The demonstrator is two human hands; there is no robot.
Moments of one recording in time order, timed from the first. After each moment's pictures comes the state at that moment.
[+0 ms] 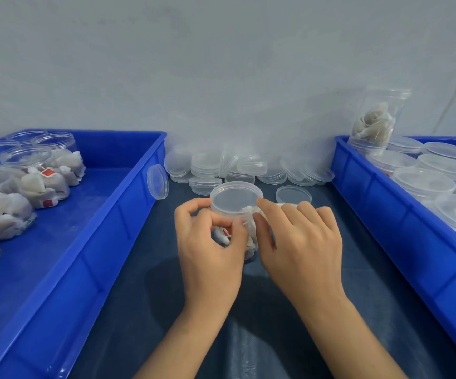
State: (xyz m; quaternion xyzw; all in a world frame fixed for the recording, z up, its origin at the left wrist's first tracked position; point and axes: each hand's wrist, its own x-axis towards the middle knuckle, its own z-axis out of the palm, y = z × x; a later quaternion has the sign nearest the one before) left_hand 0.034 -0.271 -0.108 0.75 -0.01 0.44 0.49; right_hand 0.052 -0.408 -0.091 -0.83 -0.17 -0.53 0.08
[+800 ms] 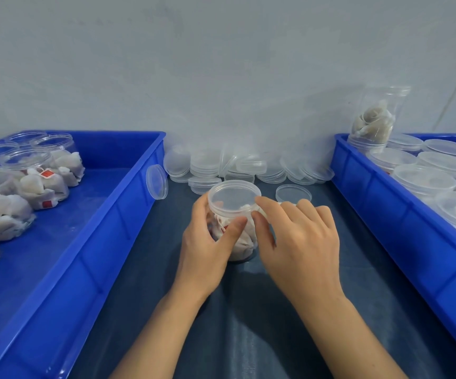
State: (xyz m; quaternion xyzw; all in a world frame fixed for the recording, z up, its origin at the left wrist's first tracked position) left_hand 0.058 -0.245 -0.122 0.75 -0.05 0.22 0.62; right_hand 0.049 -0.406 -0.089 -0.85 -0.16 -0.50 0.11
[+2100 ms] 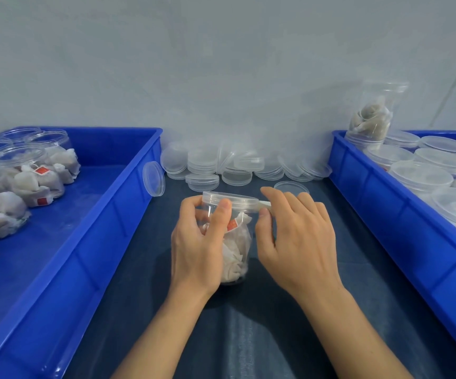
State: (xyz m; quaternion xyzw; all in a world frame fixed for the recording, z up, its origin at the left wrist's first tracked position) left_hand 0.035 -0.258 -0.095 0.72 0.01 0.26 0.64; right_hand 0.047 -0.405 -0.083 -0.89 -0.13 -0.39 0.20
